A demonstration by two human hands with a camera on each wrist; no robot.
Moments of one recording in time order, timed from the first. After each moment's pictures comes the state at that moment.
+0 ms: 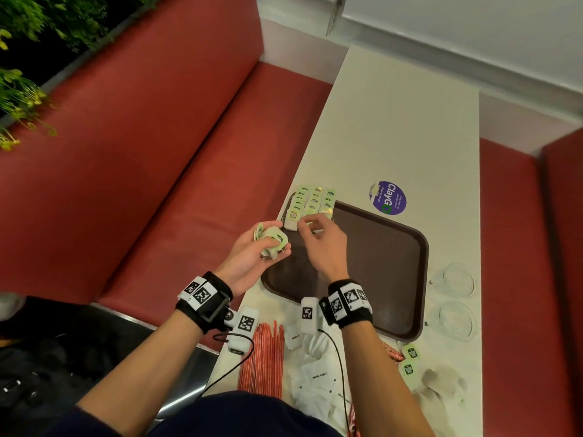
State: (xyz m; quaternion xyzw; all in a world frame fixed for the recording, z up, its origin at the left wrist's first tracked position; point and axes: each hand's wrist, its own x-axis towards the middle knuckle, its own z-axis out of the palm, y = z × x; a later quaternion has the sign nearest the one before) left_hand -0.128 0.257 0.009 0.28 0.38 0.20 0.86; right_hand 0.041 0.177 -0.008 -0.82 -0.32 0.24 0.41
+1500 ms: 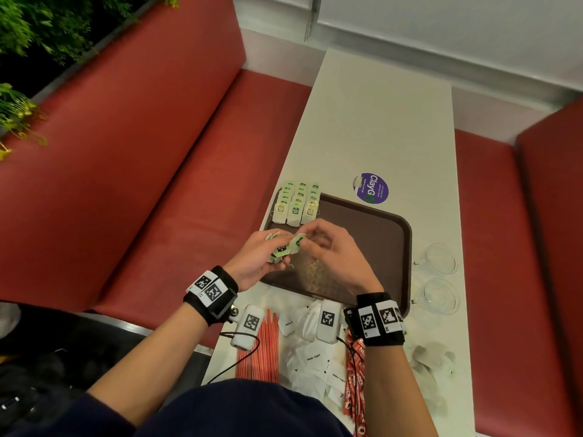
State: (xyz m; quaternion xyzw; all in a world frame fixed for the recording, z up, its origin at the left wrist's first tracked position) left_hand -0.113 0.223 0.025 0.44 0.35 0.08 0.82; right_hand 0.050 0.097 0.056 -0.69 -0.43 0.38 0.45
